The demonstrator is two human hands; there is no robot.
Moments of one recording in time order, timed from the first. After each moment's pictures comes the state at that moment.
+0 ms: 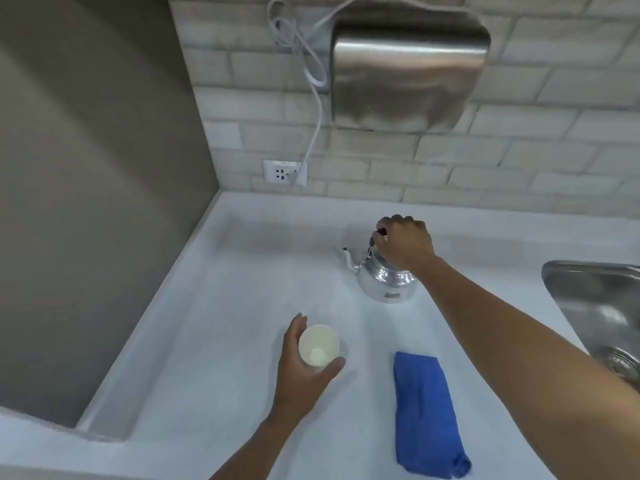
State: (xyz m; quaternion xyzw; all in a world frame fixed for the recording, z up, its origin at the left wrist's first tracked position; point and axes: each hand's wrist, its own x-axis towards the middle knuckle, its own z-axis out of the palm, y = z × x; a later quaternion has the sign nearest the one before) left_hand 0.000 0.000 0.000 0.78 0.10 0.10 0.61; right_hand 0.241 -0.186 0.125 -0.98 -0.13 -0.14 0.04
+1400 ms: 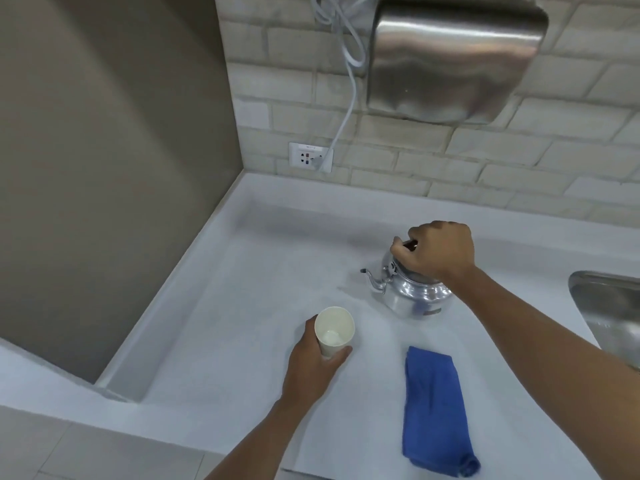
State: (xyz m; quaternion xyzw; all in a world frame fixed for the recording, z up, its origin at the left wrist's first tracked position) left_hand 0.009 0.001 -0.032 0.83 0.14 0.08 0.53; right_hand 0.187 -0.194 0.147 -0.94 -0.20 -0.26 -0.02
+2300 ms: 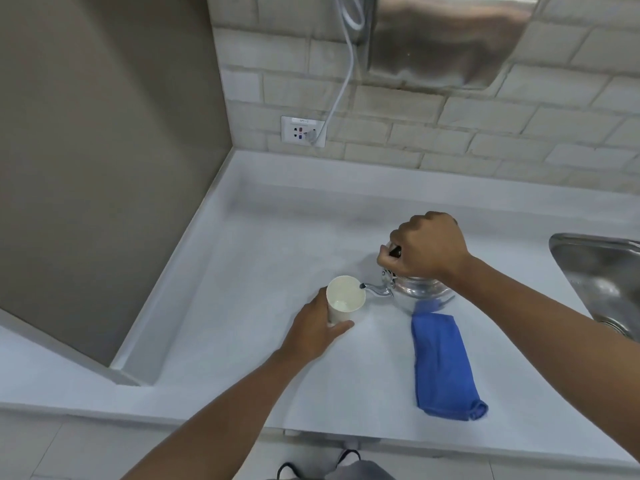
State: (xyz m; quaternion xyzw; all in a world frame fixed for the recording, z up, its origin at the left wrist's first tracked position) left_hand 0.024 0.035 -0.034 0.89 -0.01 0.01 0.46; right_hand 0.114 -0.159 0.150 -0.93 -0.28 -0.20 -0.13
